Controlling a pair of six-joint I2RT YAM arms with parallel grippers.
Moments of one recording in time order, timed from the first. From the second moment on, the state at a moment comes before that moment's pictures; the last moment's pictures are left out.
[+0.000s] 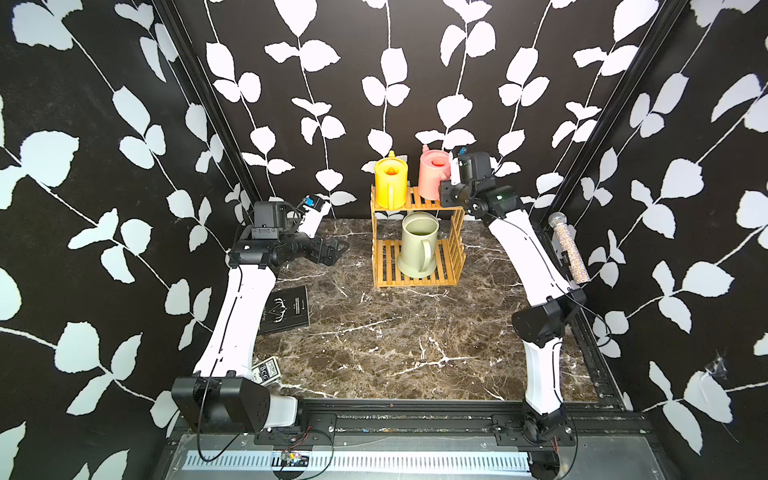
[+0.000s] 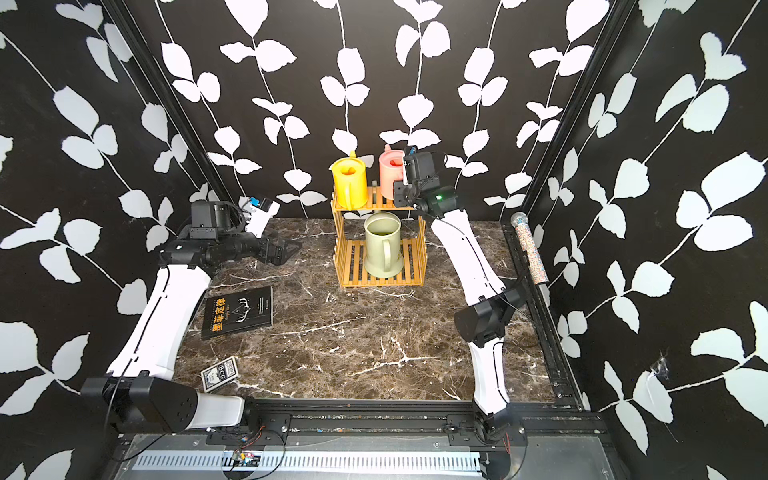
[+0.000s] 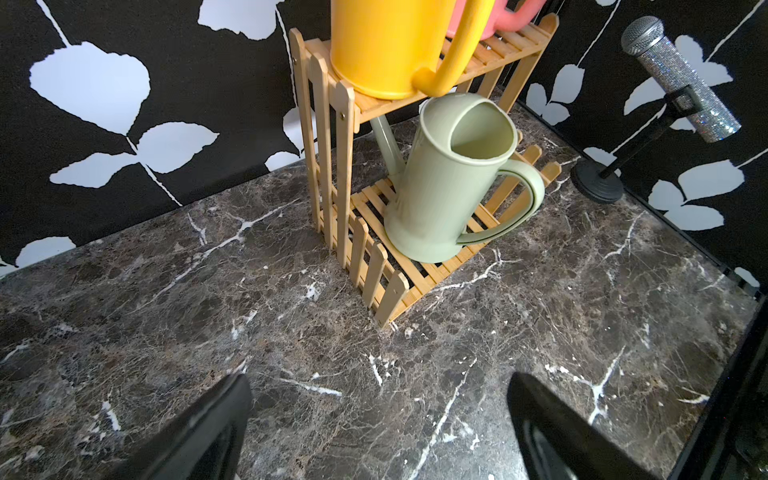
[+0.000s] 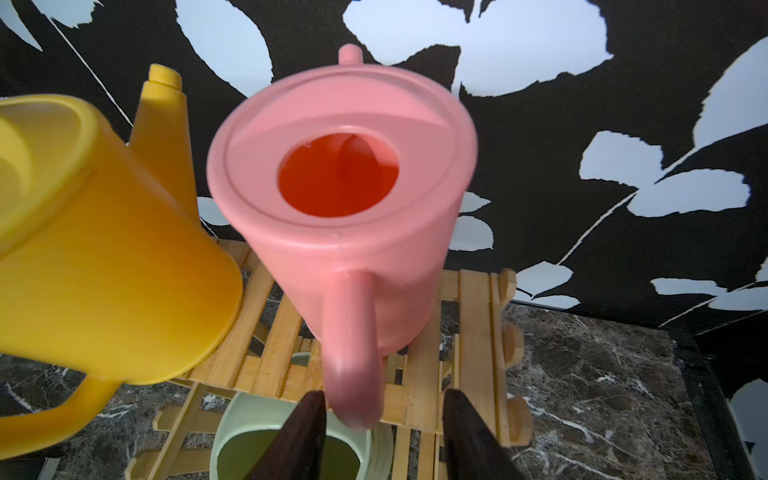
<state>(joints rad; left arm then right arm) -0.05 1.37 1.50 -0.79 0.58 0.28 0.44 2.12 2.50 -0.87 0.12 0.14</state>
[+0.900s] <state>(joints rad) -0.05 1.37 1.50 -0.79 0.58 0.28 0.47 2.06 2.39 -0.85 0.13 0.15</state>
